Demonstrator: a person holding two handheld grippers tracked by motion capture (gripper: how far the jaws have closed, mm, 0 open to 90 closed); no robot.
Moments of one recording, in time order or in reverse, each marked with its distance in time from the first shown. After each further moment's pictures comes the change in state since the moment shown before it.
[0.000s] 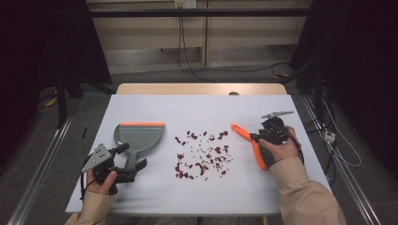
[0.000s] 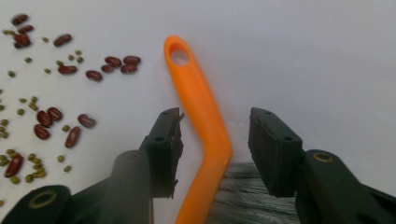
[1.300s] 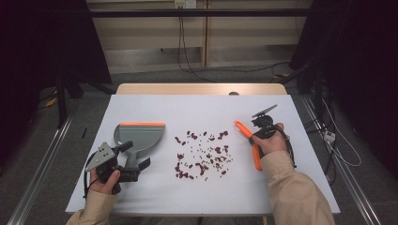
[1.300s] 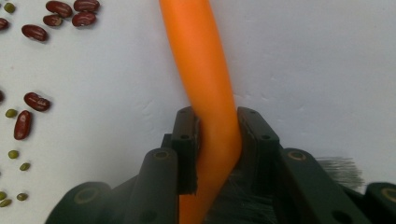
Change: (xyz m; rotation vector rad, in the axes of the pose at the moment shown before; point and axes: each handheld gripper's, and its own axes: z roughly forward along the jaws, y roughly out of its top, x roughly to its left) left arm -0.008 0.006 0.007 -0.013 -0.025 0.024; right arm 0.000 0.016 0.038 0.313 -0.027 0.046
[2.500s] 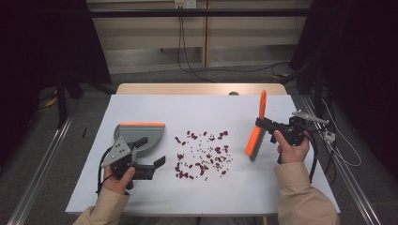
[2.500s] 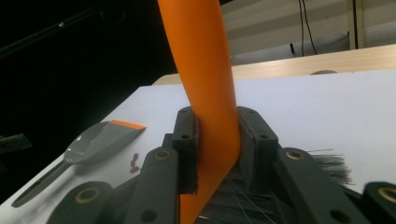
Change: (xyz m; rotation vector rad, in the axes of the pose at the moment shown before) left arm -0.032 0.024 0.030 0.001 -0.063 0.043; right arm -0.029 -0.053 -0.061 -0.817 0.467 0.130
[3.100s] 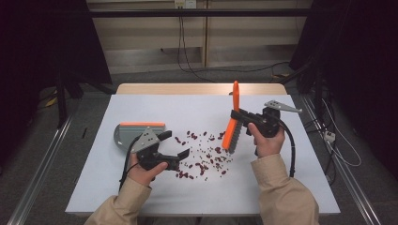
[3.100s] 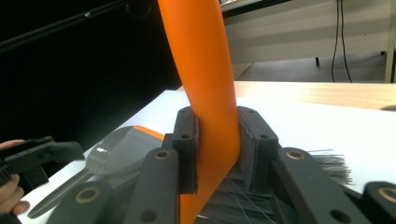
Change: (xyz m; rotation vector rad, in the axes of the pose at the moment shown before) left arm -0.022 0.016 0.065 0.045 -0.062 -0.030; right arm 0.062 0.016 0.052 -0.002 0.068 -0.099
